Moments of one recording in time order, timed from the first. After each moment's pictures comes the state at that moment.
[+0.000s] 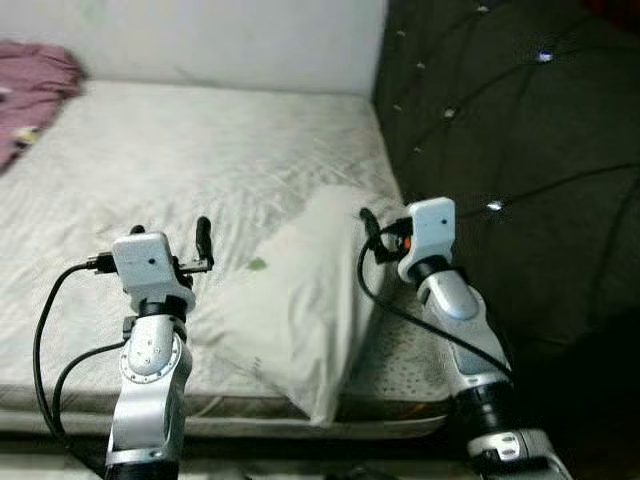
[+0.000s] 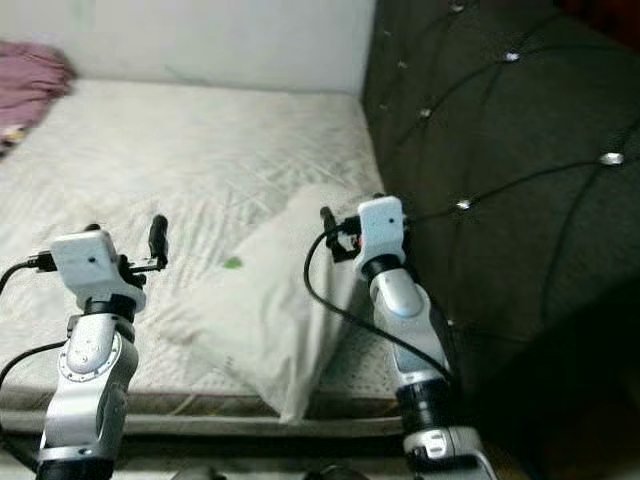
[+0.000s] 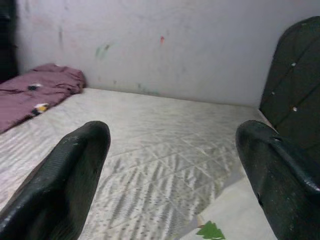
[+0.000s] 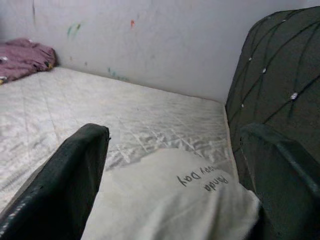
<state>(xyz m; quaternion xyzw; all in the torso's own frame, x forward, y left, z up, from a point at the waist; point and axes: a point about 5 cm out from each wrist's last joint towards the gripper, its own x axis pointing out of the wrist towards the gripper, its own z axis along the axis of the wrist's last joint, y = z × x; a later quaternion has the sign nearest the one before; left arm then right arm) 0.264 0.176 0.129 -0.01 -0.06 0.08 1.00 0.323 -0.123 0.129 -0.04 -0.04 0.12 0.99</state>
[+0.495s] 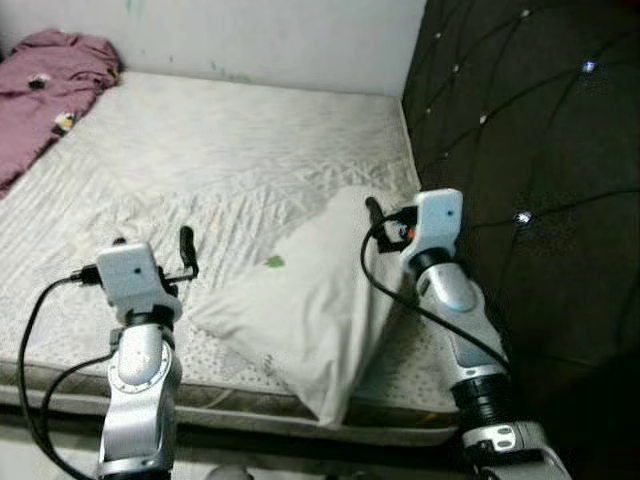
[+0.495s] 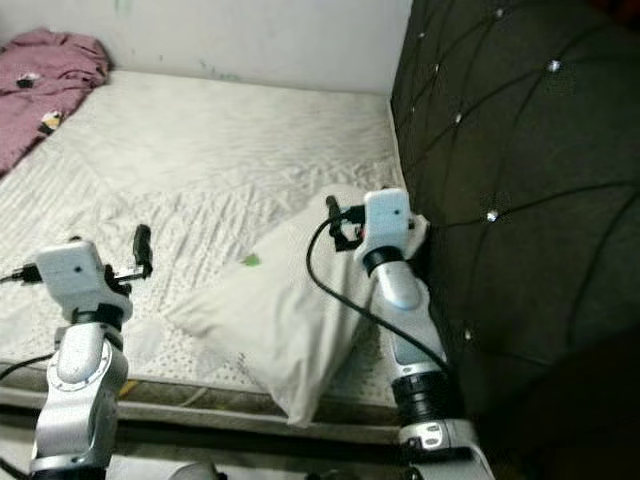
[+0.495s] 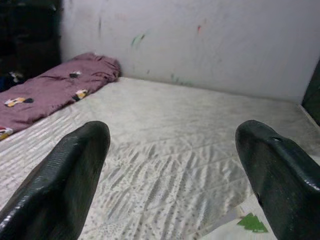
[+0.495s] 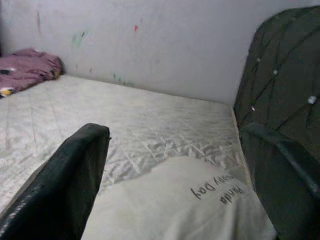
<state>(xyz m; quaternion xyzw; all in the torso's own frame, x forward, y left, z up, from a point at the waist) 0.253 0.191 0.119 0.00 -0.05 0.11 0.99 0.328 -0.124 0.135 -0.02 -0.04 0.09 1.00</state>
